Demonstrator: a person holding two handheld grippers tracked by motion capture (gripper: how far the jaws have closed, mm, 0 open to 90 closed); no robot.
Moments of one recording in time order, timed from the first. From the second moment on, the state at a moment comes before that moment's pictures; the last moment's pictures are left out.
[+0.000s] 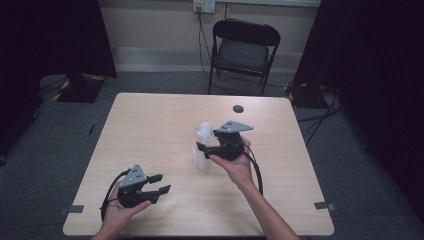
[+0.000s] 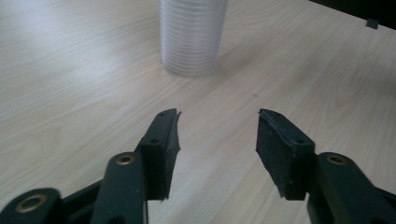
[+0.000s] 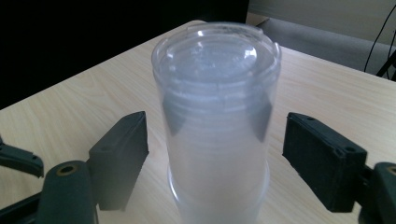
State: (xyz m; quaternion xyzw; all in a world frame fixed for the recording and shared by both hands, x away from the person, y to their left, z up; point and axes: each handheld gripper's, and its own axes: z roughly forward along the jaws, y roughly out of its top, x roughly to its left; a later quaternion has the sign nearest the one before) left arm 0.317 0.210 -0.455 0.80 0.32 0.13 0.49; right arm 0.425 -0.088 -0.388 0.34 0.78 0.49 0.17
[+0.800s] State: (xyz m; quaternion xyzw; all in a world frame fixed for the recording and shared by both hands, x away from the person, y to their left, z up) left arm 0.320 0.210 -0.457 0.81 0.36 0.12 0.44; right arm 0.447 -0.066 -0.410 0.34 0.79 0.49 0.15
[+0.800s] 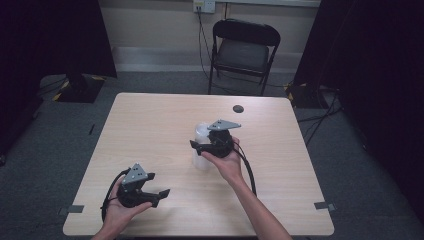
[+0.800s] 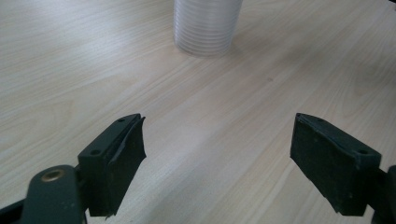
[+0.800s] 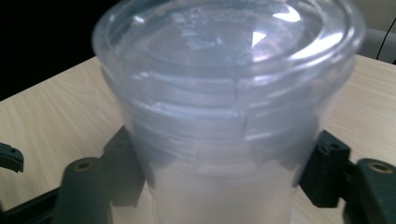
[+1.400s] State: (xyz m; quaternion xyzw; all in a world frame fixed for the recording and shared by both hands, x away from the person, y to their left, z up) left arm 0.321 0.209 -0.458 0.81 0.36 0.12 0.44; right arm 0.449 -0.068 -0.396 0.34 0.78 0.50 0.15
